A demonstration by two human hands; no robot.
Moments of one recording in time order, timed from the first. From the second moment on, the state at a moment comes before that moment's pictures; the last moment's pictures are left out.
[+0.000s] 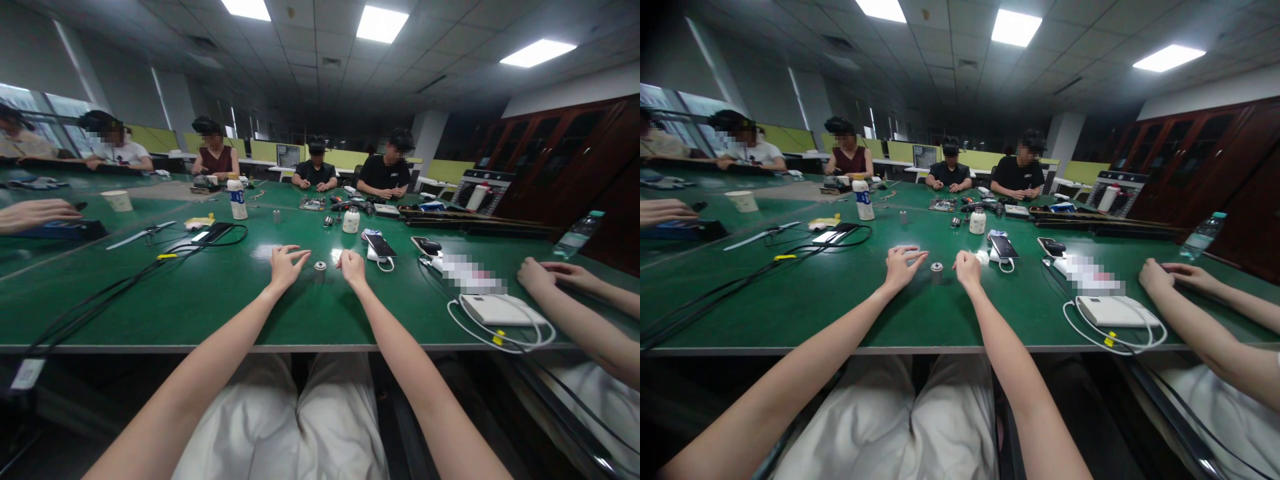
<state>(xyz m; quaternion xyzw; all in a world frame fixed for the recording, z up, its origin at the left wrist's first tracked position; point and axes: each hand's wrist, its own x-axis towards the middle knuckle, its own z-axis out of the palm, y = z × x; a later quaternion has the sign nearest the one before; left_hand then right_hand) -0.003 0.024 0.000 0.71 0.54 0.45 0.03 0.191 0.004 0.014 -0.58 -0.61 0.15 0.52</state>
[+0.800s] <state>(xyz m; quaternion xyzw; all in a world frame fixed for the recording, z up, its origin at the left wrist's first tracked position) 0.019 0.011 0.006 0.77 0.44 0.45 0.11 0.191 0.007 0.012 -0.56 -0.65 0.15 0.49</state>
